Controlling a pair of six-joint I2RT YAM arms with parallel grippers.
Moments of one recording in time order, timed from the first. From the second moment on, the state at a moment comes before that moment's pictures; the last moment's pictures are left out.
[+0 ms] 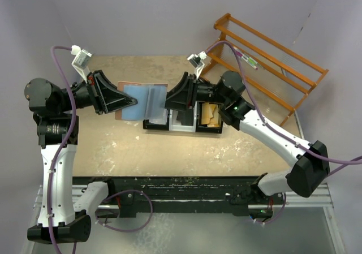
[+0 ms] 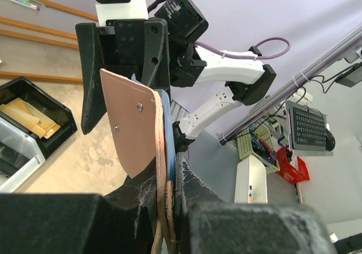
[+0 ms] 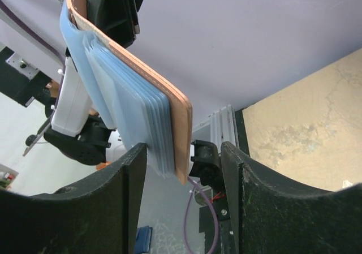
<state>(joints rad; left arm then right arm) 0.07 0.92 1.28 0.01 1.36 -0.99 0.69 1.38 1.17 0.45 -0.82 0.87</state>
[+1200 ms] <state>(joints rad) 0.07 0.84 1.12 -0.58 1.03 -0.04 1.08 1.80 1.97 -0.89 0.35 0.54</state>
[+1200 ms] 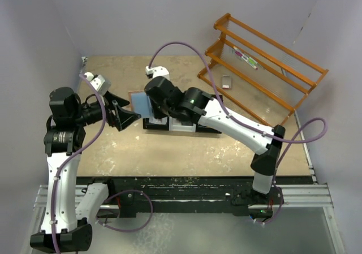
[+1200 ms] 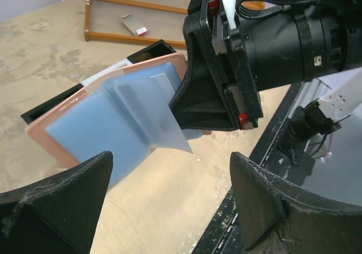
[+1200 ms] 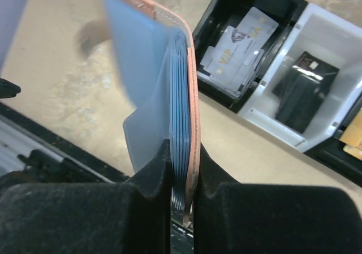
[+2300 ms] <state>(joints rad) 0.02 0.72 0.97 -0.48 0.91 -0.04 1.23 2.04 2.41 -1.15 0.63 0.54</state>
